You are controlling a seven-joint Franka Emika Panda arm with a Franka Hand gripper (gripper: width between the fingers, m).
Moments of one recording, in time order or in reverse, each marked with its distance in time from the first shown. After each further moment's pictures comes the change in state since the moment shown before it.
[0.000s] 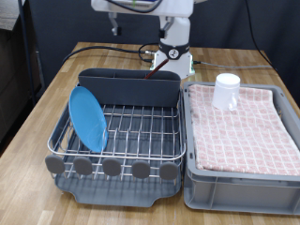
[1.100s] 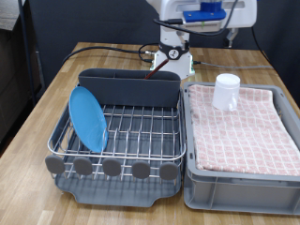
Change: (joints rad) arm 0.081 -0.020 0.159 -0.118 0.149 -0.052 0.285
